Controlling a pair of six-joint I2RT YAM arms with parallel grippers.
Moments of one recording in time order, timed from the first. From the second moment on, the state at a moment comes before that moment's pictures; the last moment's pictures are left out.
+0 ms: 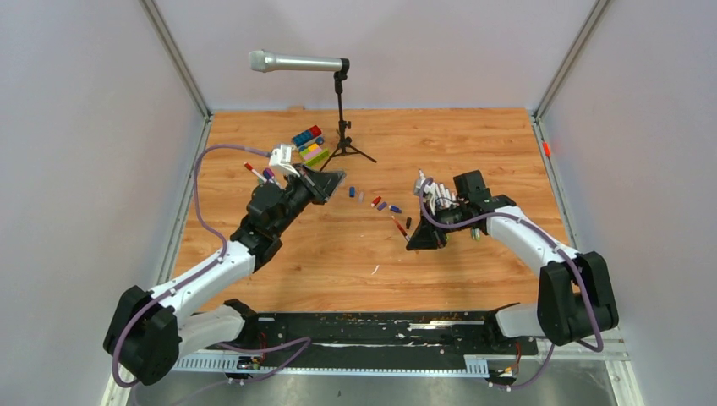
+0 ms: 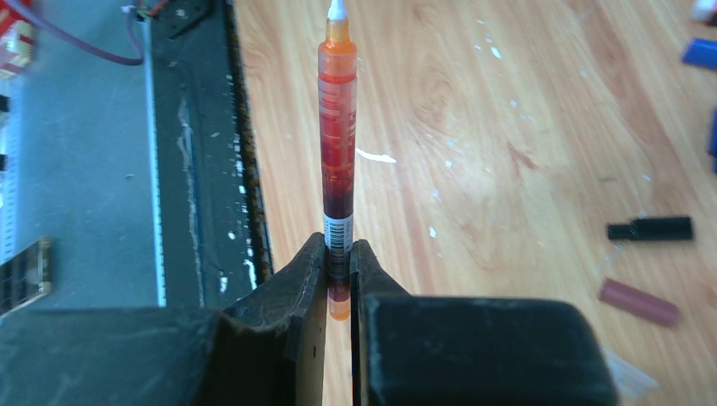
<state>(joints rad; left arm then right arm) -0.57 1.09 0.61 0.57 0.04 -0.76 0.30 1.35 0.82 -0.54 -1.07 -0.49</state>
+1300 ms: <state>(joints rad) -1.06 1.74 1.04 0.20 0.17 -0.61 -0.28 1.54 0.86 -0.45 -0.36 -0.29</state>
